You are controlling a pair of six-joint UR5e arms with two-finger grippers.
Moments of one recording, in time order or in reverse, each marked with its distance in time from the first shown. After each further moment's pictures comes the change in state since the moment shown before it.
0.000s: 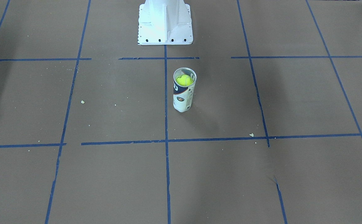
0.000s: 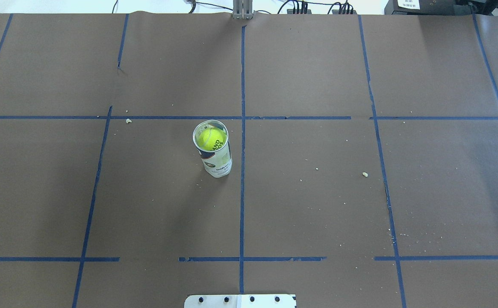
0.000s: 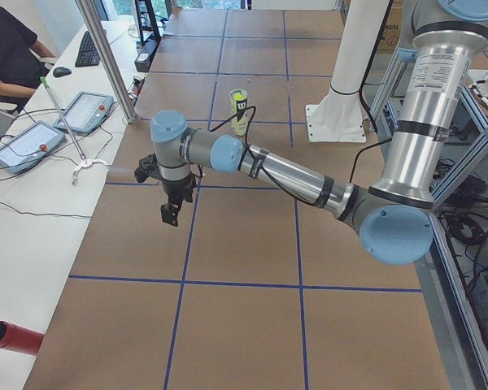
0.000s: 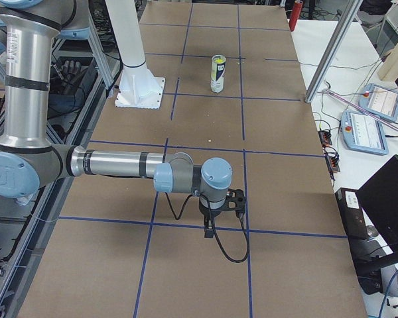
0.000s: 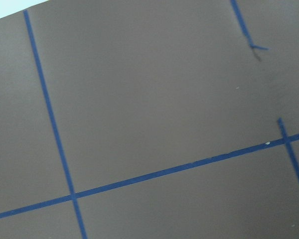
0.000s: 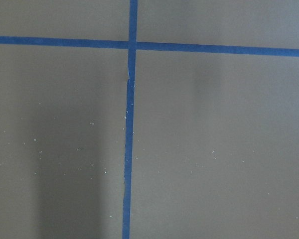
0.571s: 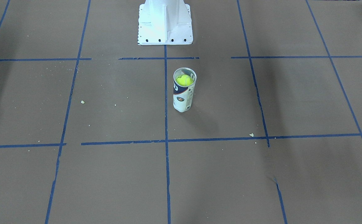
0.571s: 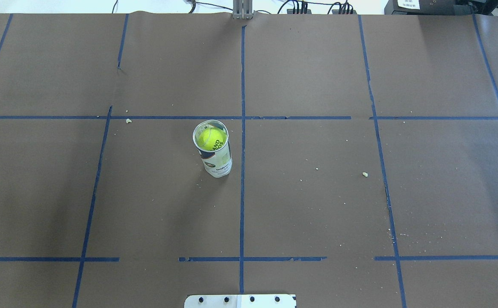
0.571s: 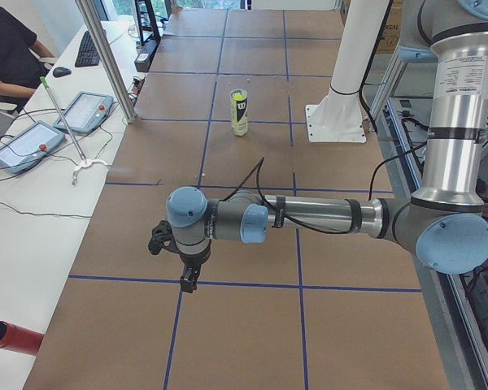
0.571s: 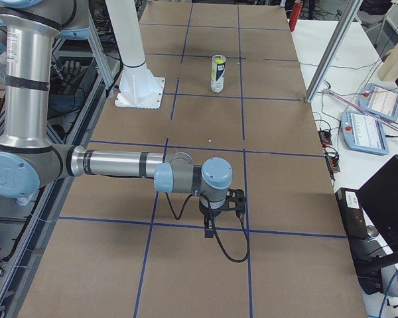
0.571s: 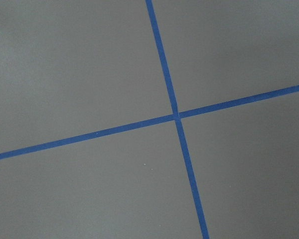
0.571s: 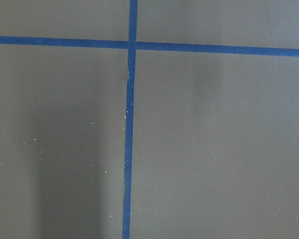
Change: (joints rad) left arm -0.105 0.129 0.140 -0.163 -0.052 0.068; right arm 0.000 0.000 0.000 0.001 0.000 0.000
